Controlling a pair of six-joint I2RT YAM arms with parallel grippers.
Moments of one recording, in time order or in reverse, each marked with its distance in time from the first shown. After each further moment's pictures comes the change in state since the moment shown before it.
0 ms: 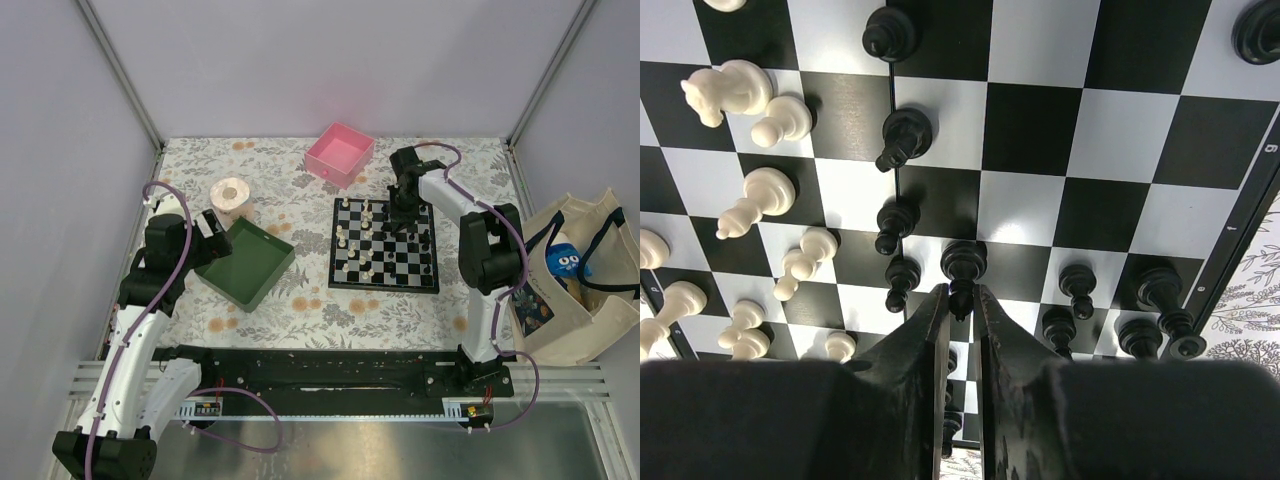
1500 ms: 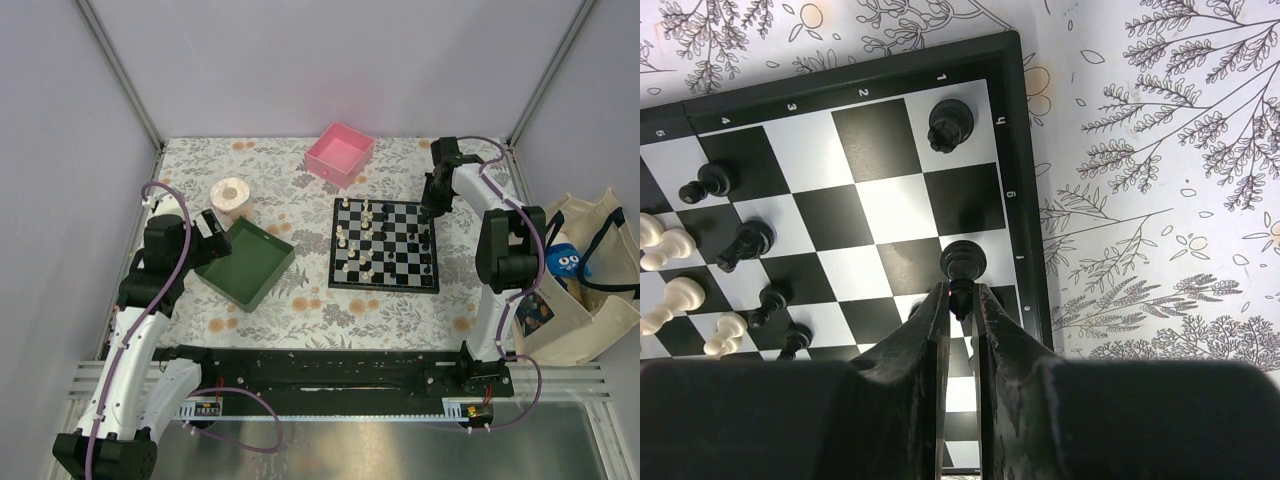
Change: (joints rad) left arm 0.003 -0.008 0.000 0.000 0.002 0.000; right arm -0.206 -0.037 0.002 0.028 0.031 0.030
